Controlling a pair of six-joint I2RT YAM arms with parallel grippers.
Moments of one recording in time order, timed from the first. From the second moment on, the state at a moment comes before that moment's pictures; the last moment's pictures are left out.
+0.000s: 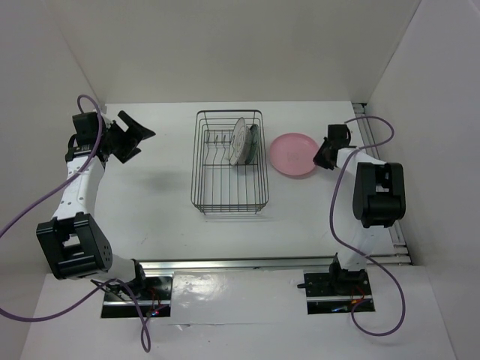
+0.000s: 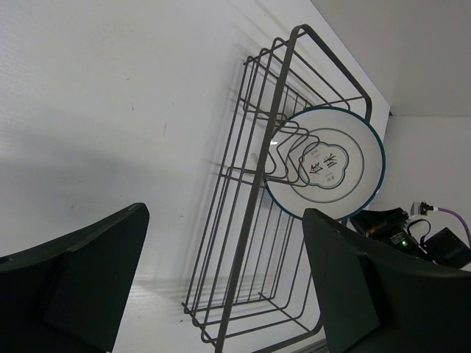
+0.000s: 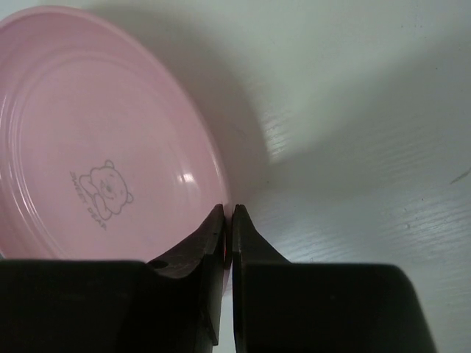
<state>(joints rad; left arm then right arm) 0.27 1.43 1.20 -0.41 0.49 -0.66 -0.03 1.84 1.12 -0.16 0.05 0.52</state>
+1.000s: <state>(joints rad) 0.27 1.43 1.20 -0.41 0.47 -0.66 0.48 1.68 1.79 -0.59 1.02 0.37</state>
